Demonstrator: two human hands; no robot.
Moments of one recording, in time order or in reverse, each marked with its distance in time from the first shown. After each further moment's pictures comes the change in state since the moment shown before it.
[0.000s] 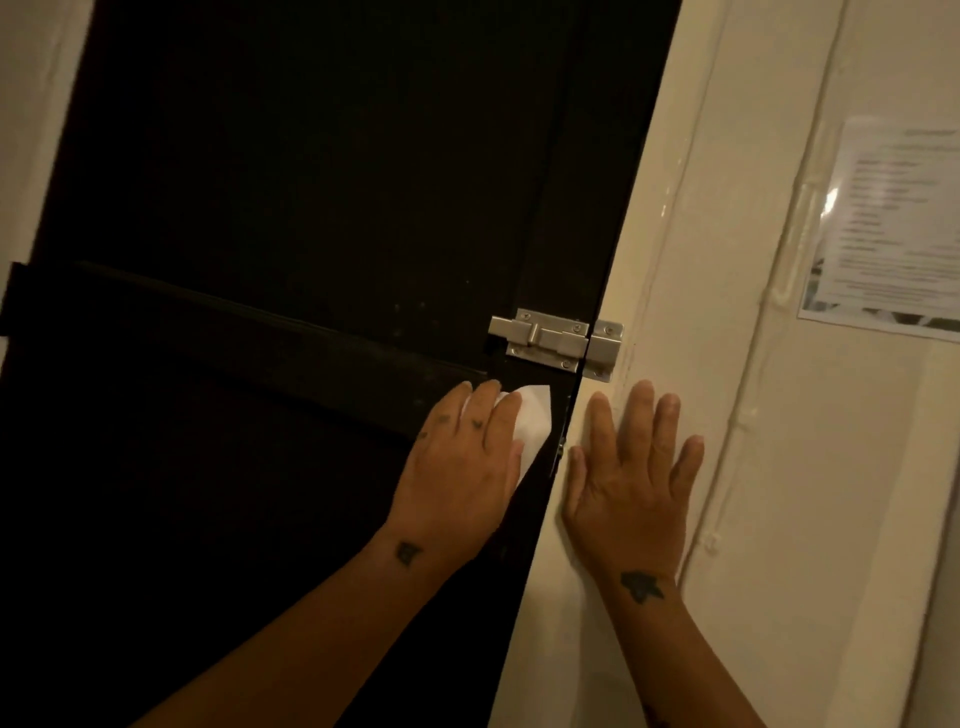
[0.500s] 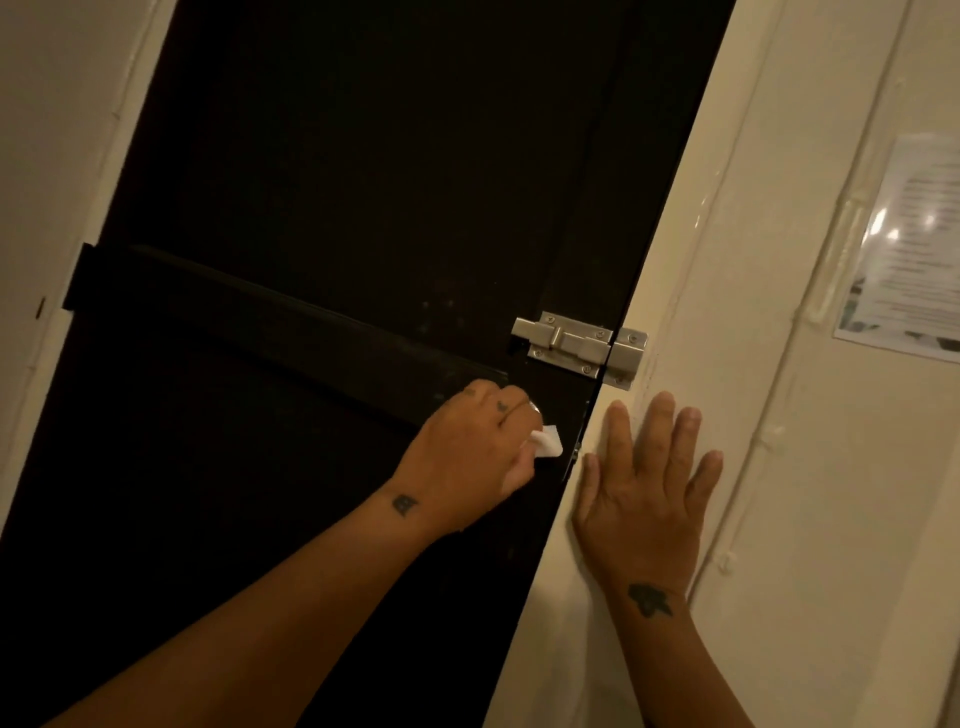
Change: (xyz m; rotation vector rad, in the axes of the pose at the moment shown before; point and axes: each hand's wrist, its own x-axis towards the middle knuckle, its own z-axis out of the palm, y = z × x) left_hand 0.013 -0.012 -0.021 -0.158 -0.164 0.121; right_hand 0.002 0.002 0.000 0.027 0.017 -0.025
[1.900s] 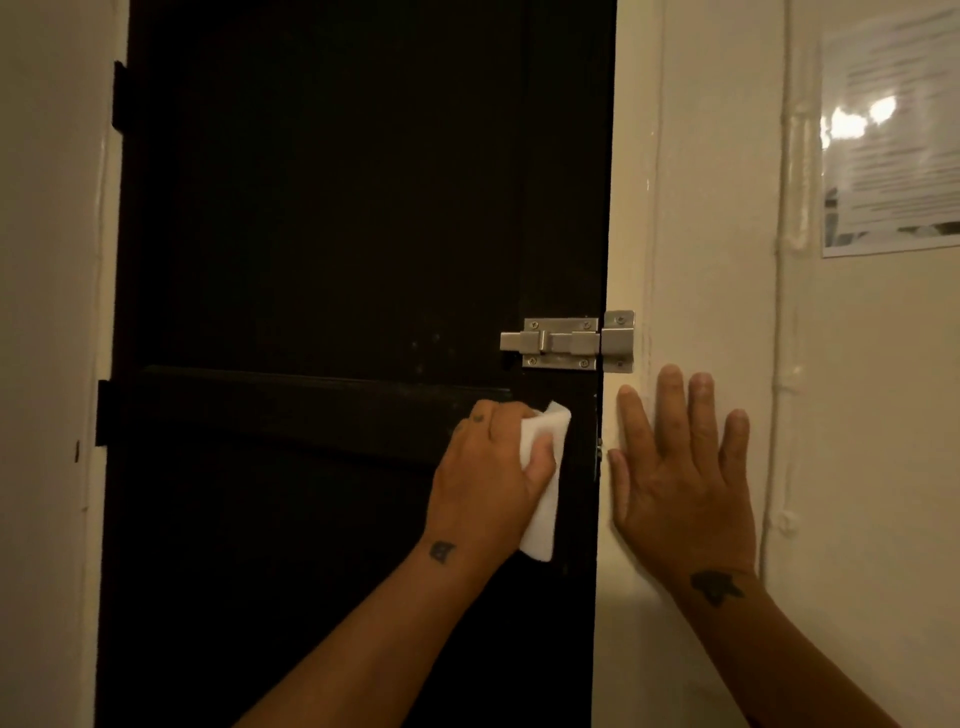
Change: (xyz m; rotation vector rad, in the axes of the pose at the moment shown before) left_hand 0.003 0.002 0.007 -0.206 0.008 -0.225; right_hand -0.001 0.000 -0.003 0.040 -0.090 -0.002
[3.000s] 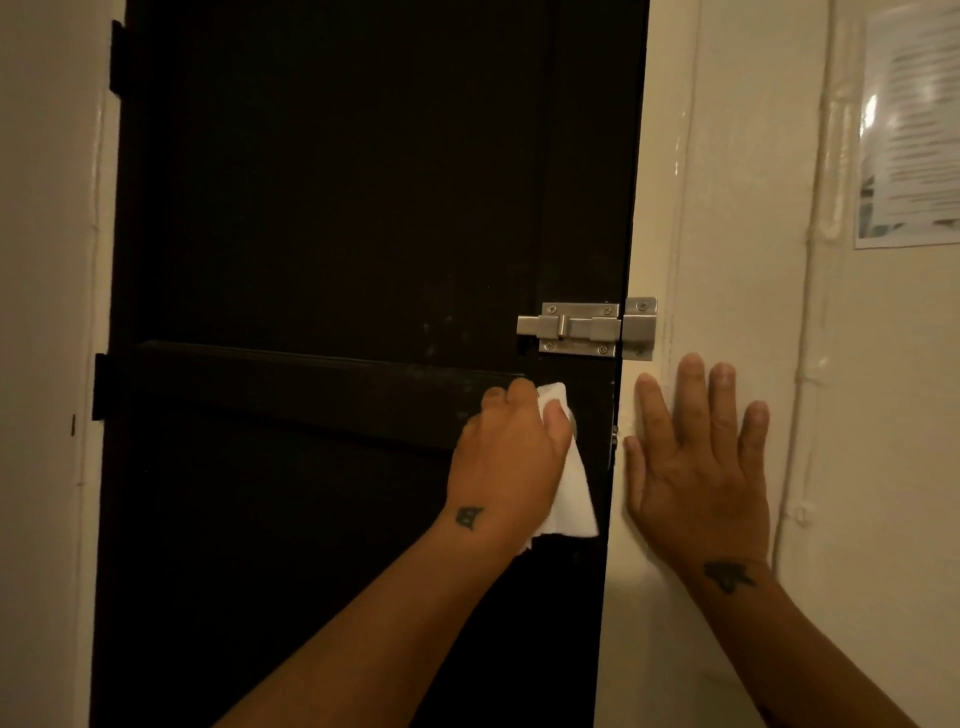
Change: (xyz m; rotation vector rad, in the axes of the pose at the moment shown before) left_hand 0.010 0.010 -0.008 -0.003 -0.077 -0.200; right_hand -0.001 -0.003 -0.001 -0.004 0.024 0.010
